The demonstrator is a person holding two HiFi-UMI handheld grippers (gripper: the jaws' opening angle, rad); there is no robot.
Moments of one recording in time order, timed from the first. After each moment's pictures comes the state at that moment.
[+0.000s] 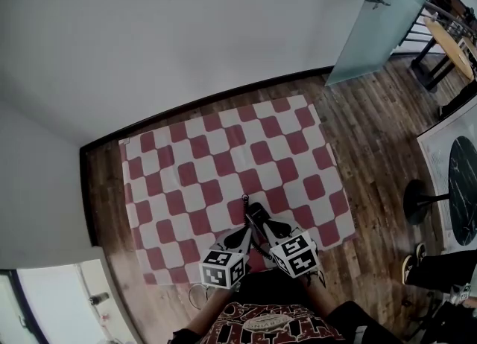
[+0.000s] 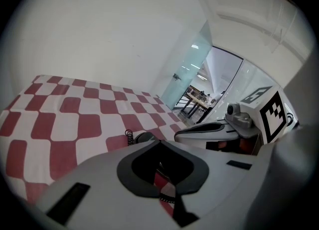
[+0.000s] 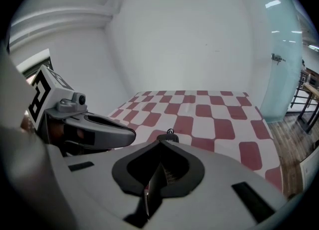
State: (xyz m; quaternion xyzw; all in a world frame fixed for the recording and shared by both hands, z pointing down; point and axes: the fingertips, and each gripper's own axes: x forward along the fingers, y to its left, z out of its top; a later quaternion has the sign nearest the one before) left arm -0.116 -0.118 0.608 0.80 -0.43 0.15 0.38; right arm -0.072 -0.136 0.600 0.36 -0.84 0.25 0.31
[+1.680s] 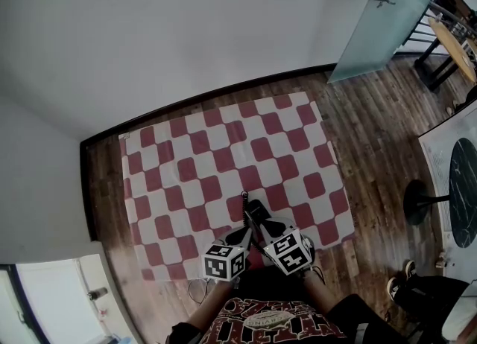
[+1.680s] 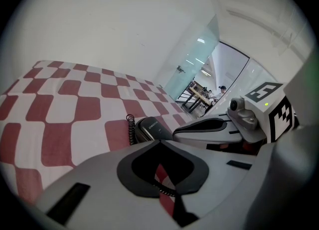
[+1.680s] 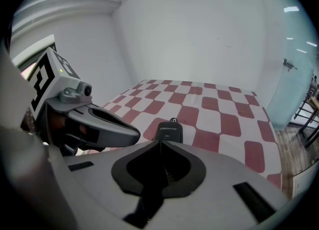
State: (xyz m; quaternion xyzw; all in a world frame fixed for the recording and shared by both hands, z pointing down) left arm -0.109 -0.108 0.642 0.79 -0.41 0.18 0.42; right arm -0.077 -0.124 0.631 0.32 -0.84 0.23 0.37
